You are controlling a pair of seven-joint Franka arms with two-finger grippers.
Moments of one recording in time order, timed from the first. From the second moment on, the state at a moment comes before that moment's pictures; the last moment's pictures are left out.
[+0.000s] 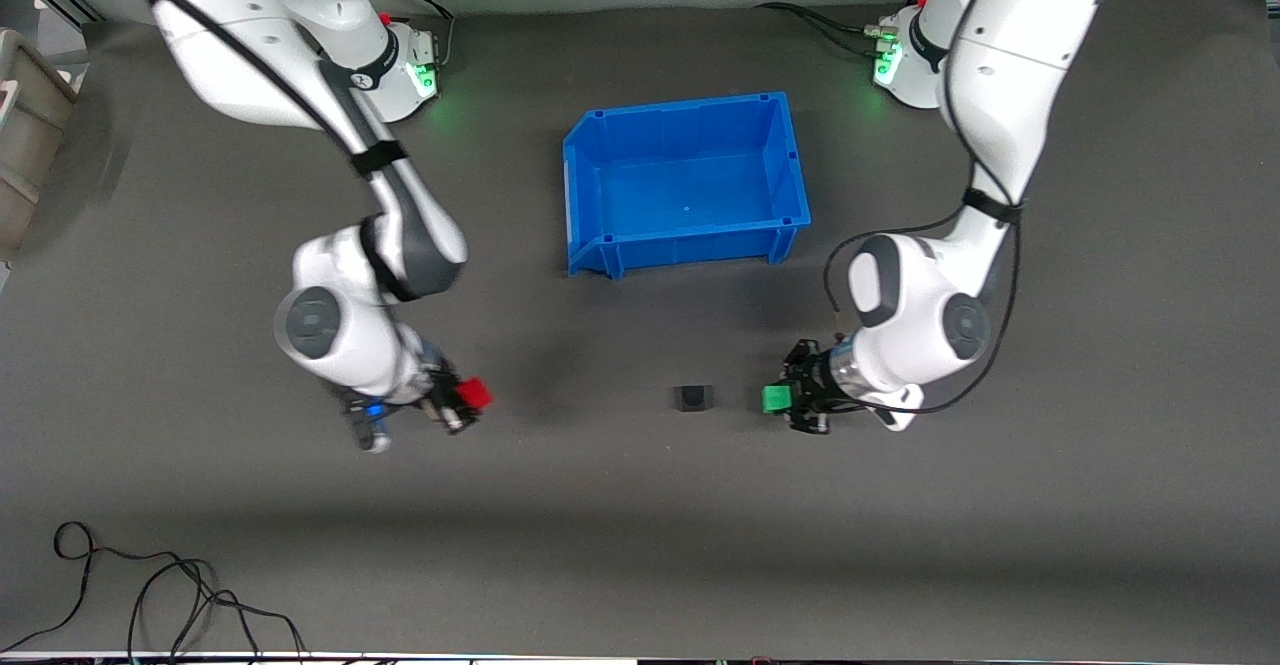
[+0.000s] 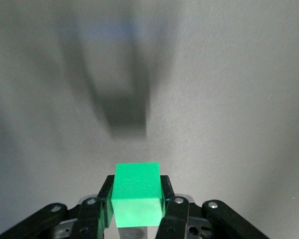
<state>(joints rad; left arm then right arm) -0.36 0.66 -0.06 -1.72 -0.61 2.53 -1.51 0.36 0.62 0.01 -1.60 0.12 2.29 1.45</state>
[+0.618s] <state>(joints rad) -0.39 0.72 -0.09 -1.67 -0.61 2.59 -1.54 0.52 0.90 0.01 -1.17 0.12 2.08 2.00</state>
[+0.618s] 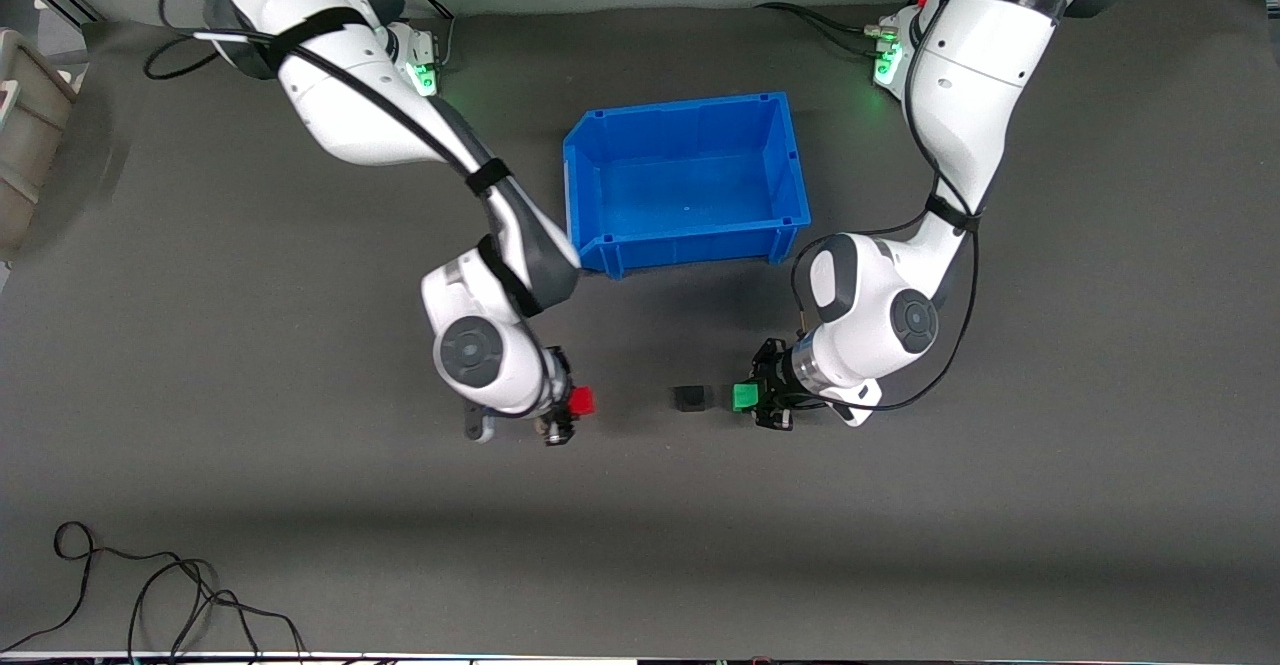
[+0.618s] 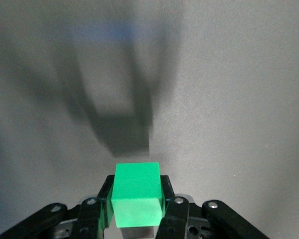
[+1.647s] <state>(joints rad) -0.47 0.79 -0.09 -1.64 -0.61 2.67 -1.65 0.68 1.07 0.01 -1.04 0.12 2.14 2.23</state>
